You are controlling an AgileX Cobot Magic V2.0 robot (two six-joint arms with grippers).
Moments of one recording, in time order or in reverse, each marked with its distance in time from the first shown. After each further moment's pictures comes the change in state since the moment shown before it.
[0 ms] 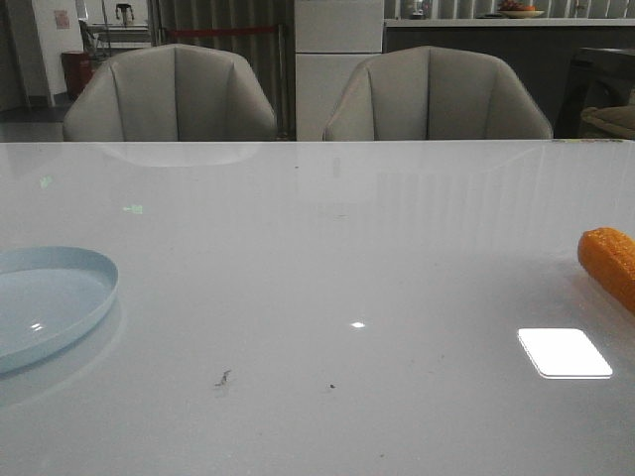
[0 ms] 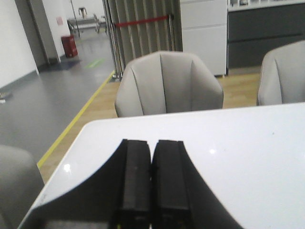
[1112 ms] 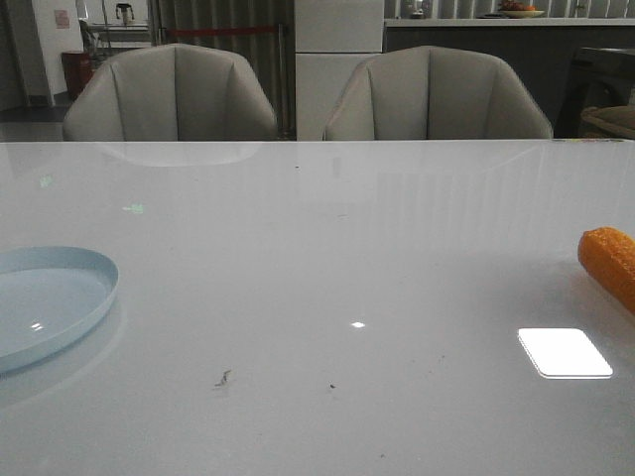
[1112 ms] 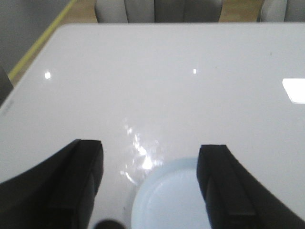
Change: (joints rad) left arm 0.000 0.220 -0.062 -0.102 0.229 0.000; right arm 0.000 0.112 0.000 0.000 0.060 0.001
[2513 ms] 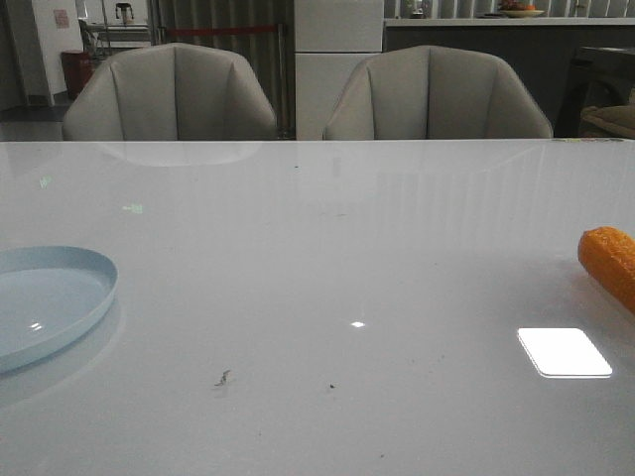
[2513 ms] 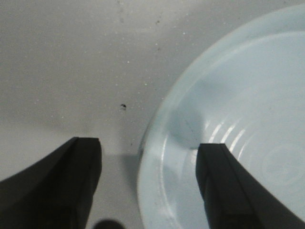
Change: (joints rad) left arm 0.095 0.910 -0.495 -0.033 0.551 -0.087; right arm 0.000 0.000 -0.002 0.000 0.111 0.000
